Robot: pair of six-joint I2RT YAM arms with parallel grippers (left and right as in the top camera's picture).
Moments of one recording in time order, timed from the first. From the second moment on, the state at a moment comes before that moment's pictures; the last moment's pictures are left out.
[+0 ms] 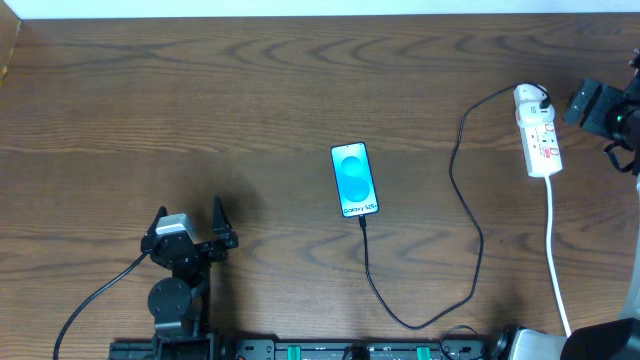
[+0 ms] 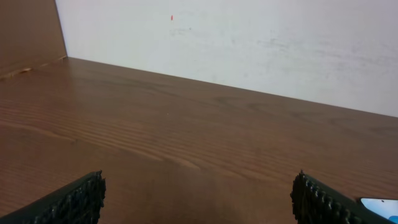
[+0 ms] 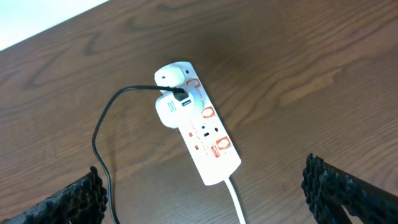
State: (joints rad) left arm 0.06 0.01 0.02 -0.11 -0.05 -0.14; right arm -0.36 1.47 1.42 -0.80 -0.06 0.09
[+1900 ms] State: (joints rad) left arm 0.06 0.01 0.02 -0.12 -0.05 -0.14; right arm -0.20 0.05 0.01 -0.06 0.06 0.10
